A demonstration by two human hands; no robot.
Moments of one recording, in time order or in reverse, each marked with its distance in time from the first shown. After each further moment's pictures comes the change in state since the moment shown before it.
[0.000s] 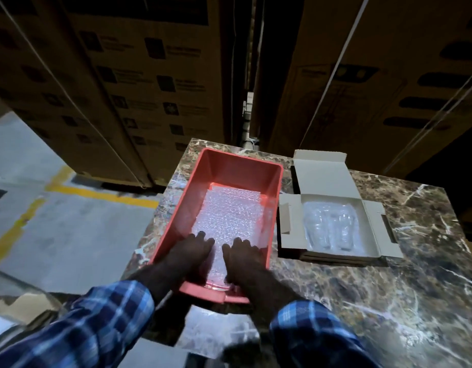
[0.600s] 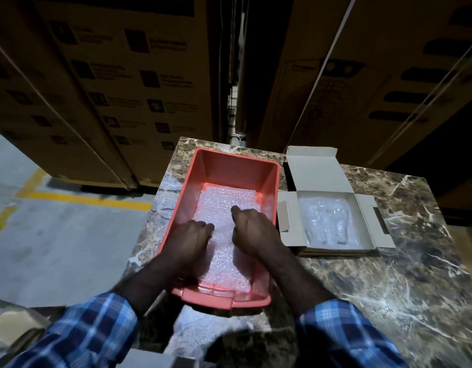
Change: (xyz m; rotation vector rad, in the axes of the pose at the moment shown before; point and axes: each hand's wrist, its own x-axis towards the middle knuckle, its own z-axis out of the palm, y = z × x) left_hand -0.010 -0.015 -0.045 -0.344 0.323 0.117; right_hand 0.004 0.023 -0.065 0.225 0.344 0.014
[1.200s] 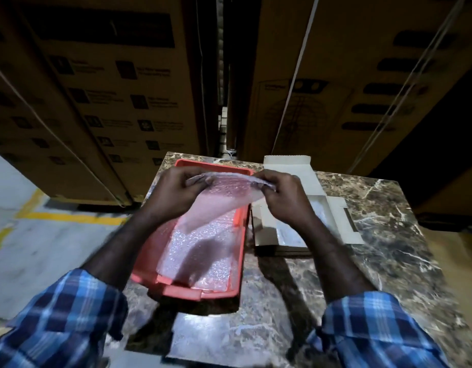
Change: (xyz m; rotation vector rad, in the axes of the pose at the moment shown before) left_hand 0.028 0.069 -0.126 -0.653 0.455 -0.003; right_hand -0.046 0.075 -0.109 0.517 0.400 -0.005
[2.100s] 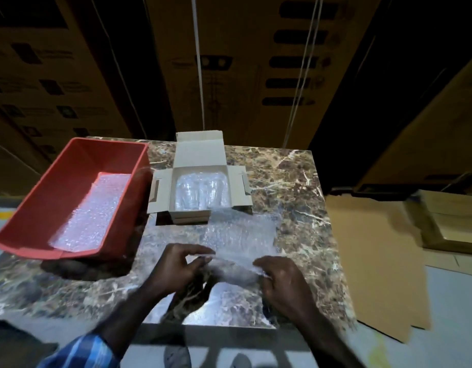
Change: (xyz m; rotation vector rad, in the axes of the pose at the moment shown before) left_hand -0.152 0.106 0.288 -0.029 -0.252 -0.151; right_hand -0.288 0.233 -0.130 -0.313 0.050 -0.032
